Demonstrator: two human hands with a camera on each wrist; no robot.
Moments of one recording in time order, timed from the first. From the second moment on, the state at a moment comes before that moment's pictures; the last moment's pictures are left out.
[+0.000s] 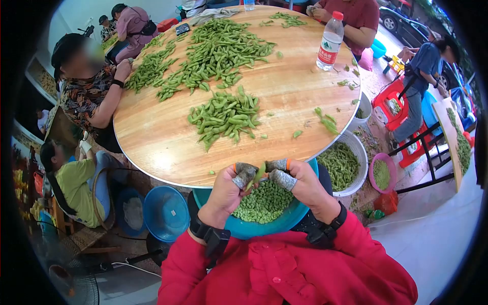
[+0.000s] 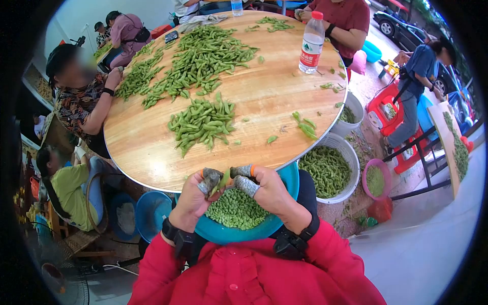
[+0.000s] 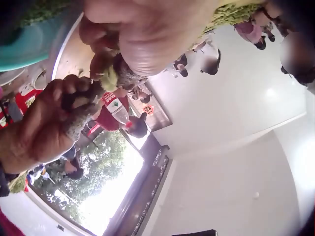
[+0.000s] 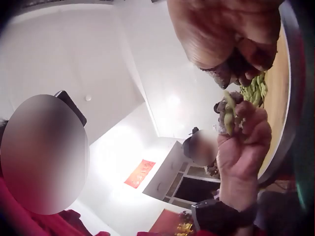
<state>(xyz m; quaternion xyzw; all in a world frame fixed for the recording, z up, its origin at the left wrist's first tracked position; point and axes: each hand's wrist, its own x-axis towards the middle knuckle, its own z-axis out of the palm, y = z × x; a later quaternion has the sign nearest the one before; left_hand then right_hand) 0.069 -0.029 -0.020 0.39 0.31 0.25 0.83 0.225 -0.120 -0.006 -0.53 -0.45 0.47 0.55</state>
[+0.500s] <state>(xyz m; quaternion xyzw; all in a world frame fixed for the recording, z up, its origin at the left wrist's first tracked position) 0.074 -0.069 -0.023 0.44 0.30 0.39 0.75 0.215 -0.131 0.002 -0.50 -0.37 0.56 0.54</state>
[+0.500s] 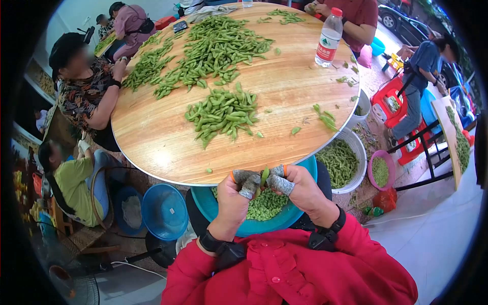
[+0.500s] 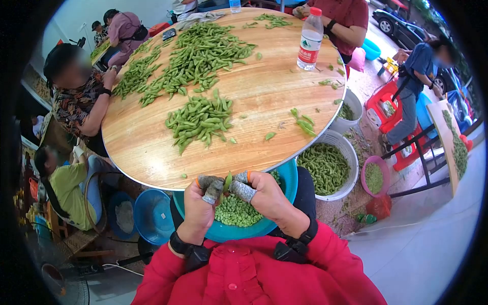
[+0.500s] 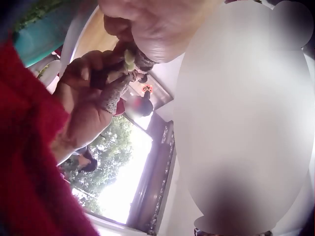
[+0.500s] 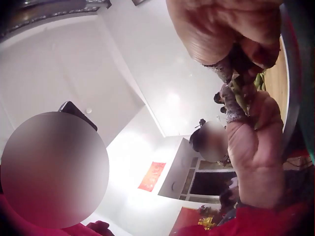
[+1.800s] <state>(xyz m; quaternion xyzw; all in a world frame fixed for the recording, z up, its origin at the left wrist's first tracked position) 0.062 -0.072 -0.042 0.36 0.26 0.26 0.86 0.208 -0.128 -0.045 -0.31 -0.33 0.62 0.64</state>
